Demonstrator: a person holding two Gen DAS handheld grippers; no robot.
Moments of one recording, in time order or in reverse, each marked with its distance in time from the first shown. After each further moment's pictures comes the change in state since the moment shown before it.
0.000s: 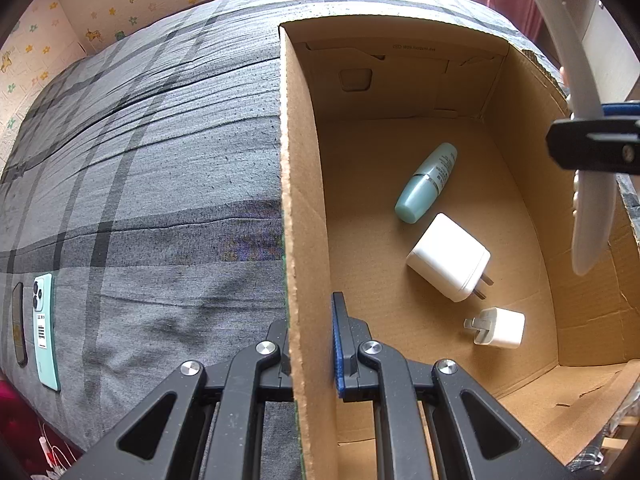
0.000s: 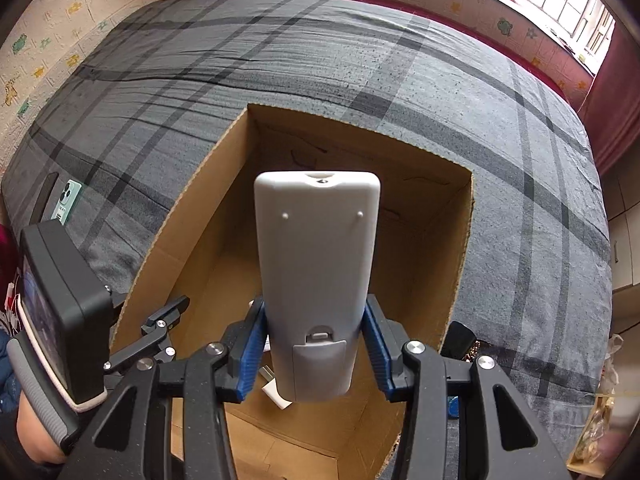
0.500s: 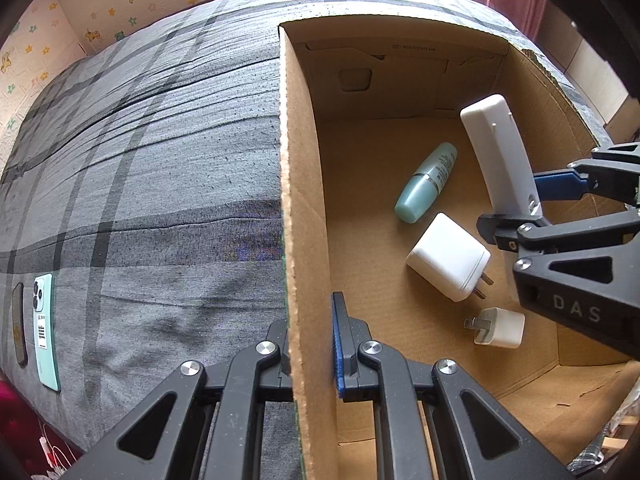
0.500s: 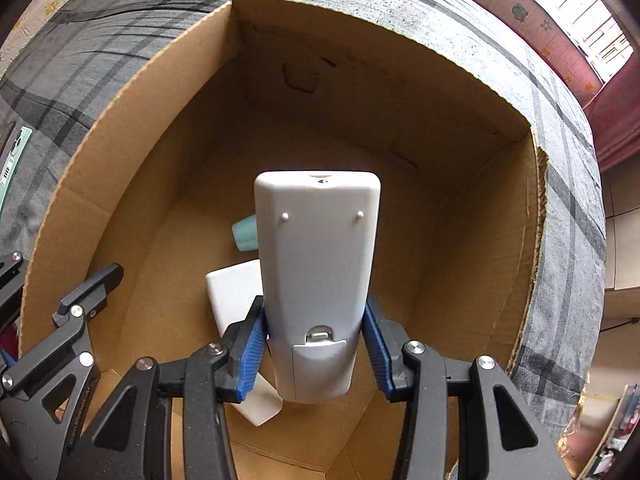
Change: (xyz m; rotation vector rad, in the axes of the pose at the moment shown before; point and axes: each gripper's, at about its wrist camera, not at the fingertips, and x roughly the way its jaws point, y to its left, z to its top) left arm 0.000 0.000 0.000 0.002 0.001 0.001; right arm 0.080 0.014 -0.011 -0.061 0.156 -0.117
